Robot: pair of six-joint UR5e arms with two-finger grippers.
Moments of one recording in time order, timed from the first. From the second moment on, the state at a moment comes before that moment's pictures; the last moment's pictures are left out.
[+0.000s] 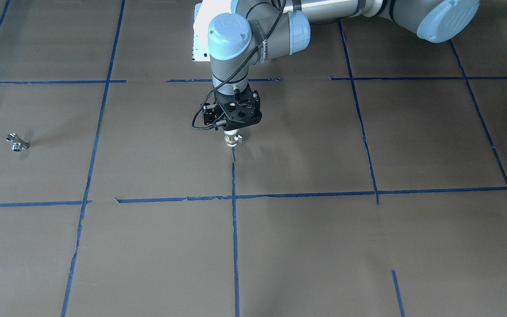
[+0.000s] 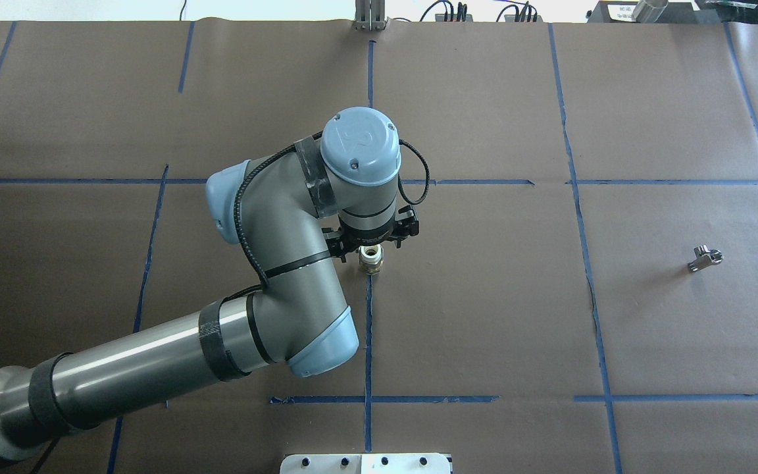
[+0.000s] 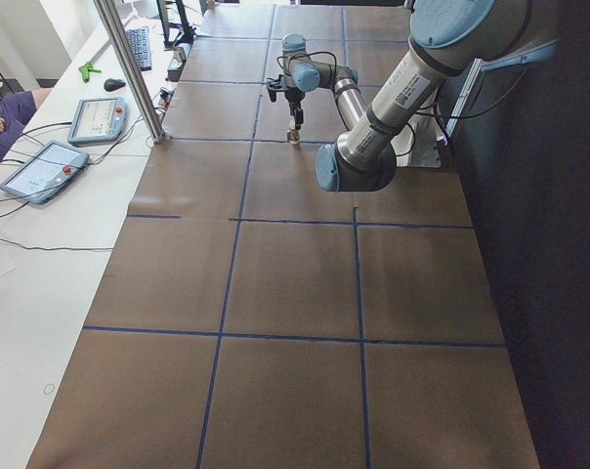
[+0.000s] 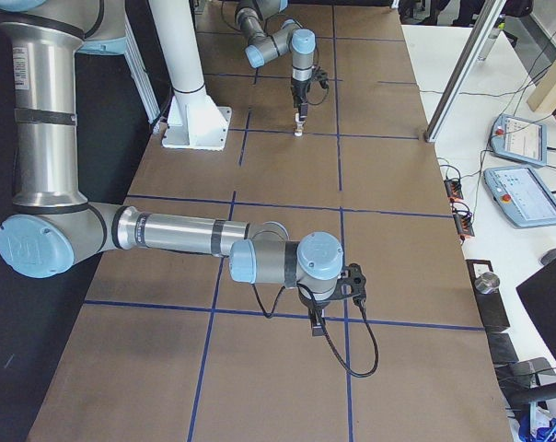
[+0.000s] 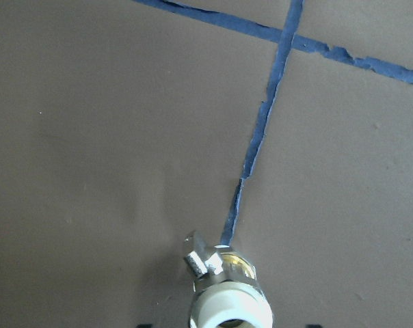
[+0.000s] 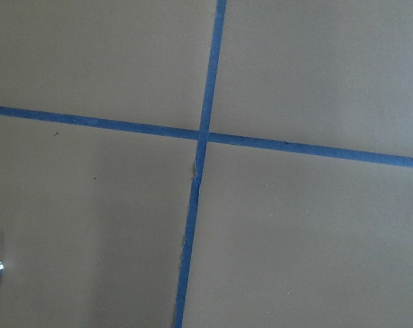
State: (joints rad) left arm -0.51 -2.47 -1.55 -1.47 -1.92 -1.46; right arm 1.61 -1.61 1.57 -1.50 2.39 -0.14
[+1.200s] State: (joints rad) left arm -1.21 -1.71 -1.85 -1.45 -2.24 -0.15; right arm 1.55 -1.60 1.58 -1.43 2.39 -0.09
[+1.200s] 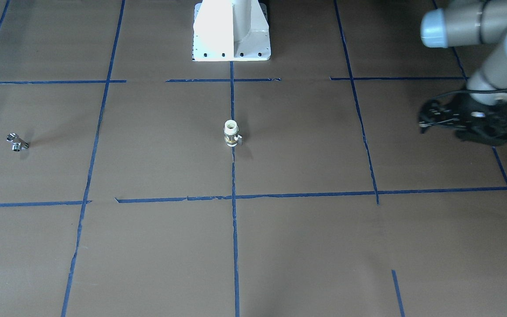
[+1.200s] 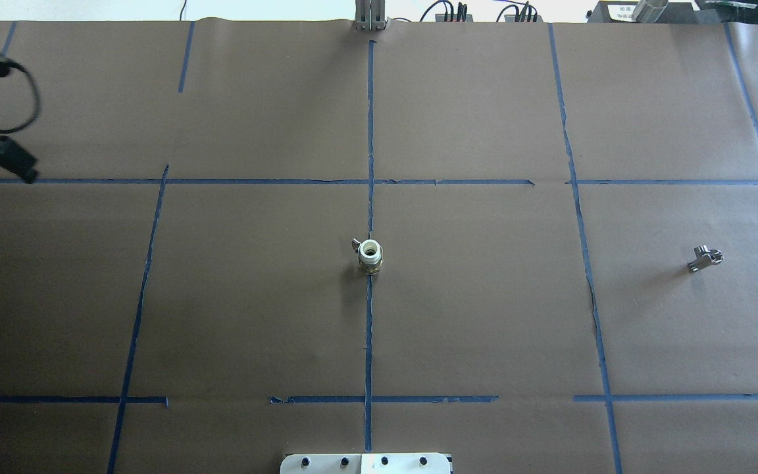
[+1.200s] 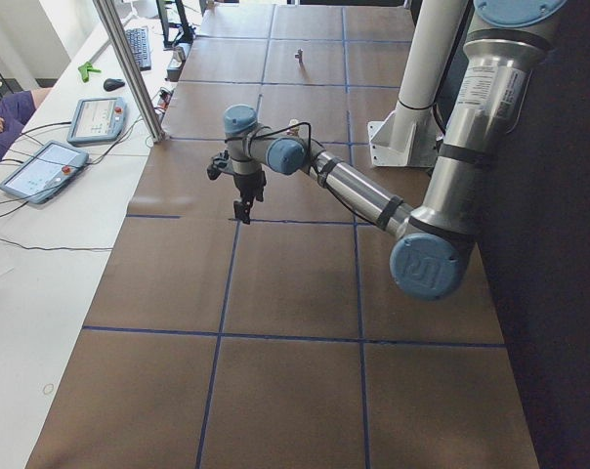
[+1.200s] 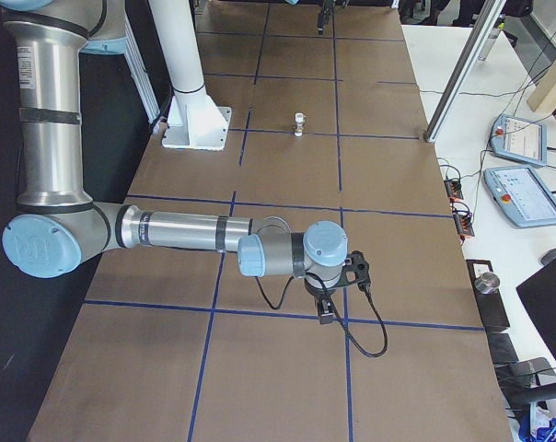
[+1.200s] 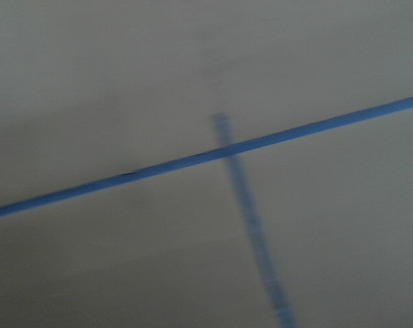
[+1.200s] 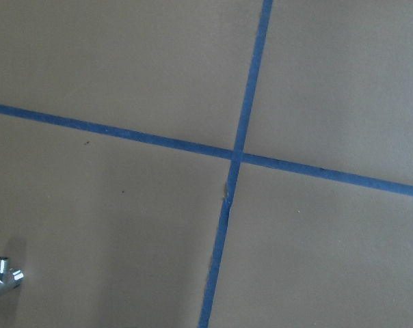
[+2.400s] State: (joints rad) left arm -1.54 -1.39 -1.79 -1.50 -2.38 0.23; right arm 1.02 -1.73 1.70 -0.84 2.14 0.87
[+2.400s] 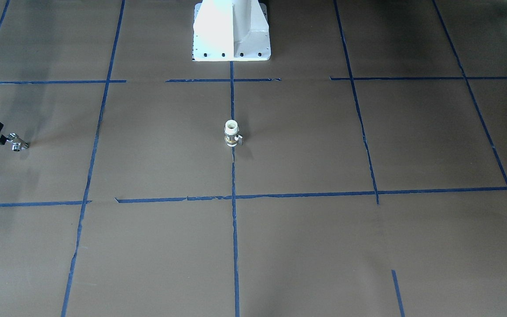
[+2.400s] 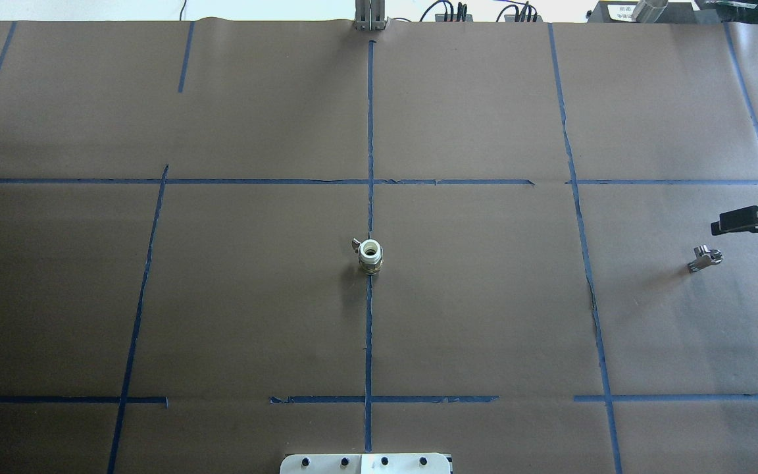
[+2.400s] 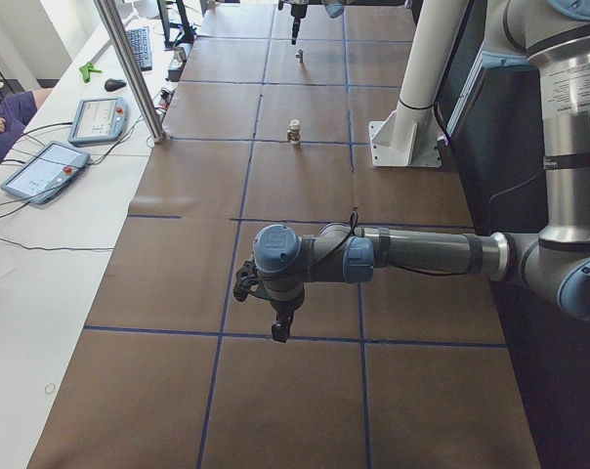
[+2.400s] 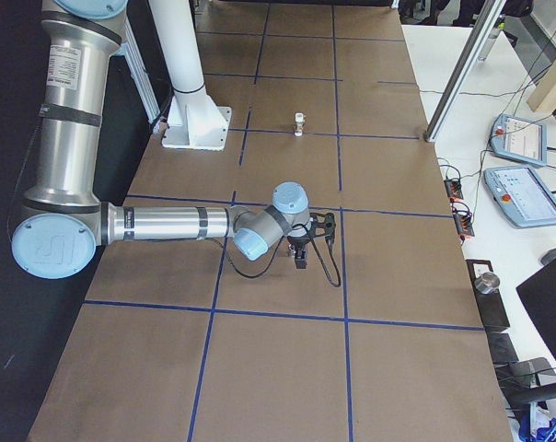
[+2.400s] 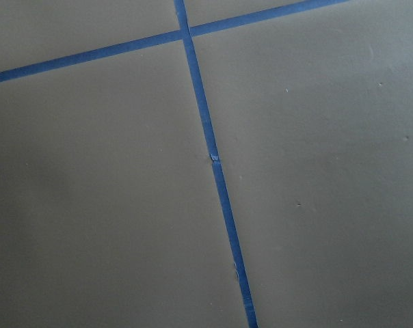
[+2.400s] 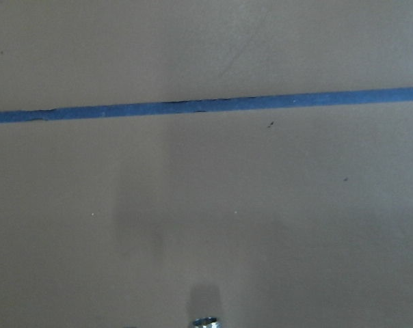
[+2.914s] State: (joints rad) left arm -1.54 -1.39 -1.79 -1.50 -2.38 0.23; right arm 0.89 -1.74 1.71 -0.84 2.06 0.88
